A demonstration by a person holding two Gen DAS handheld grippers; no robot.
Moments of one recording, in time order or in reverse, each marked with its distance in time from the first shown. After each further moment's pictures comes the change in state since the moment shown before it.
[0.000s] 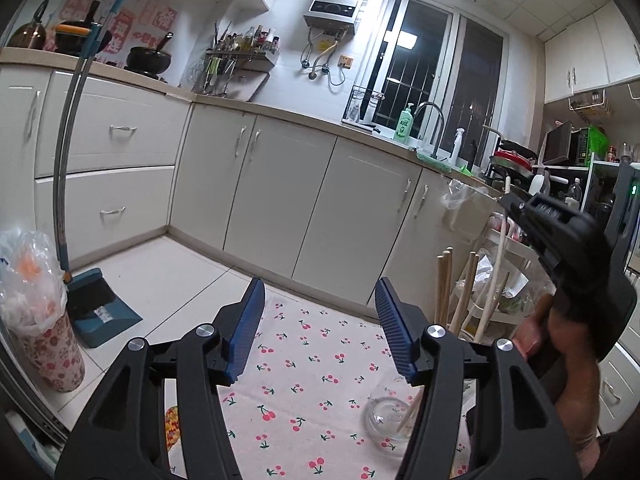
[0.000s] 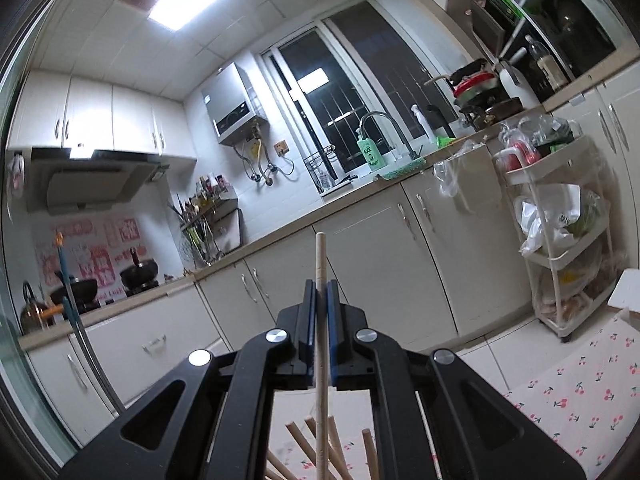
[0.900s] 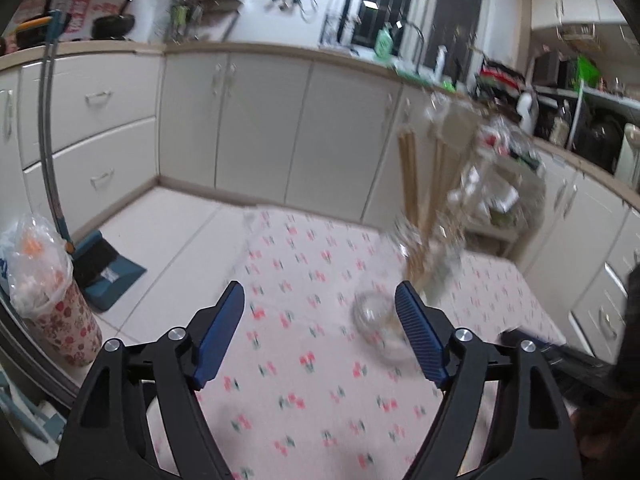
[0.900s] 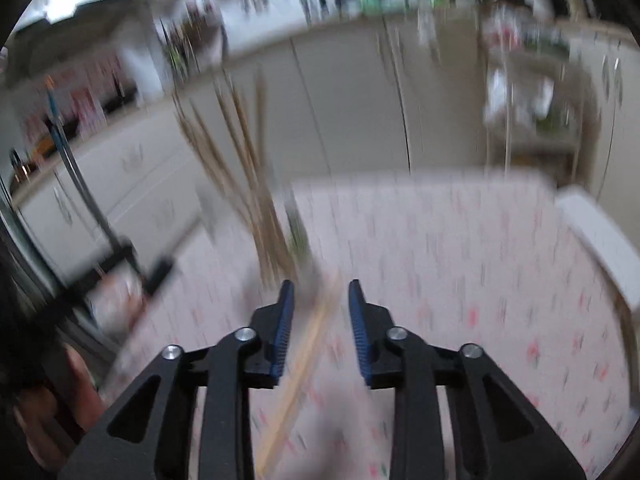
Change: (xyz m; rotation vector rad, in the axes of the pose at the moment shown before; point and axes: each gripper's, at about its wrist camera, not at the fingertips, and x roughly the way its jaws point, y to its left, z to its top) left arm -0.024 -0.025 -0.037 0.129 0.311 -0.020; right arm -0.104 -0.069 -0.091 -0.116 0.778 -0.113
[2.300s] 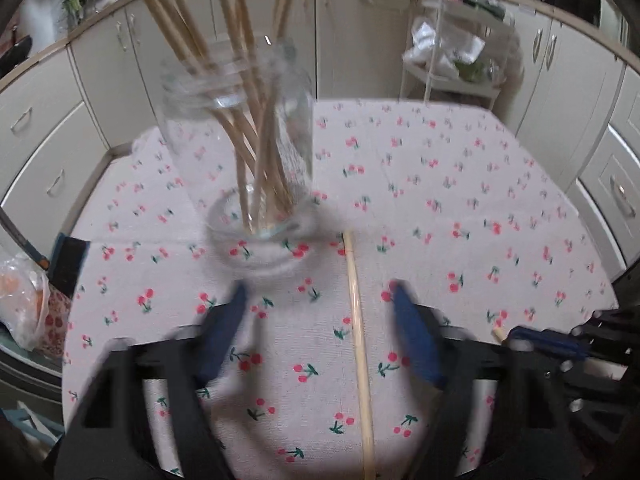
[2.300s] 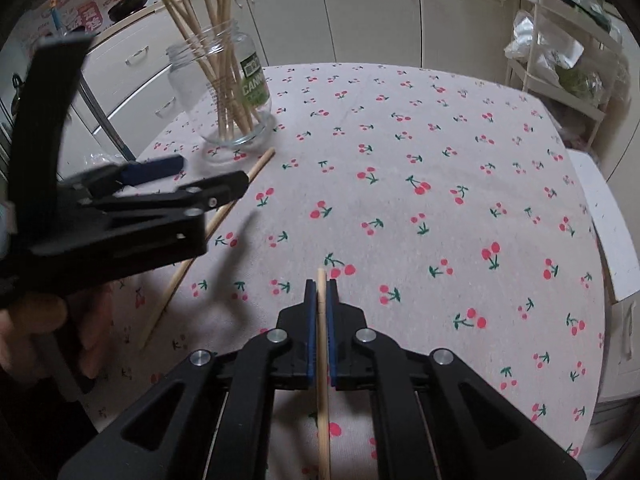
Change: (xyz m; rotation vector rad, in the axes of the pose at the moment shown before) left arm 0.086 -0.125 -0.054 0.291 0.399 -0.009; right arm -0.019 -0.053 -0.036 -0.136 0.257 0.018
